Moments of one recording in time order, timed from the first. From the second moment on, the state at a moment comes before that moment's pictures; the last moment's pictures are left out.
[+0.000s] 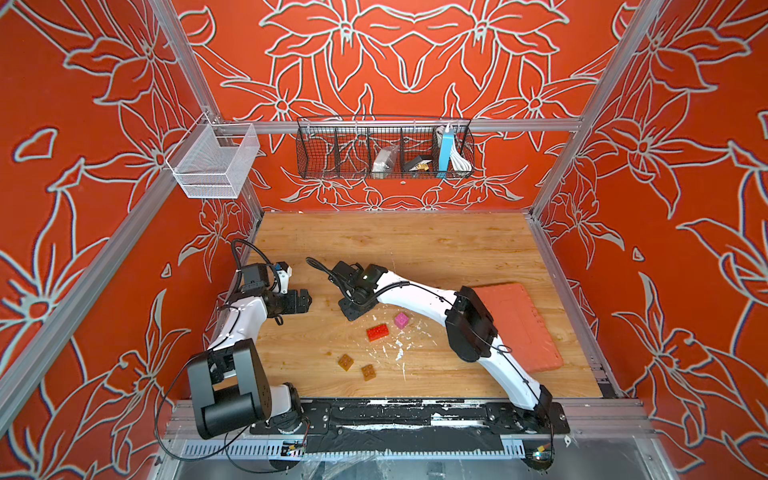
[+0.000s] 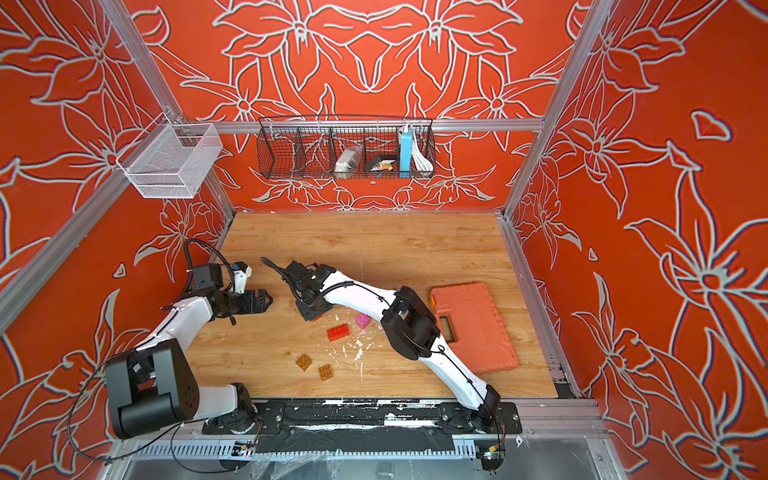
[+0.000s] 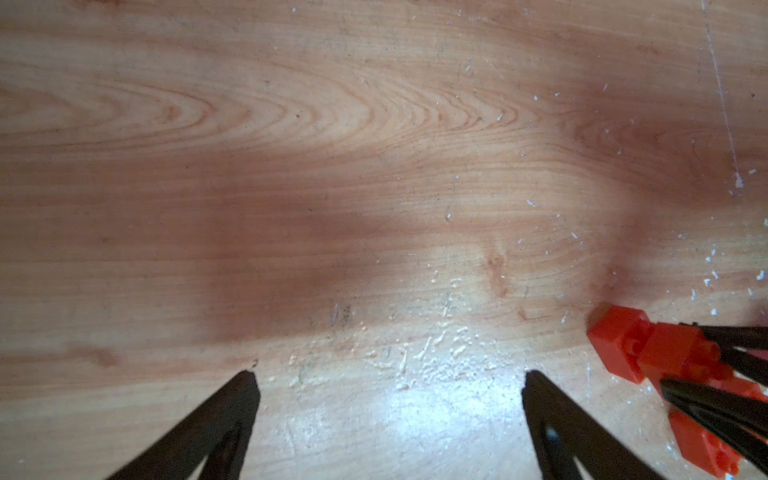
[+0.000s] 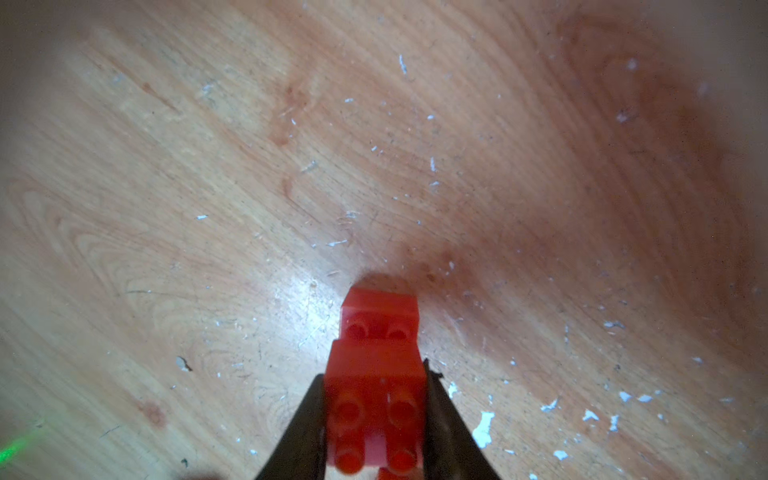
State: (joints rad) left arm 0.37 1.33 0.75 -0.52 0.36 0.21; right arm 1.07 2.38 2.13 -0.97 0.02 0.37
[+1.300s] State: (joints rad) left arm 0.37 1.32 0.75 -0.52 0.39 0.21; right arm 1.10 2.54 2.38 -1.15 0.15 0.49
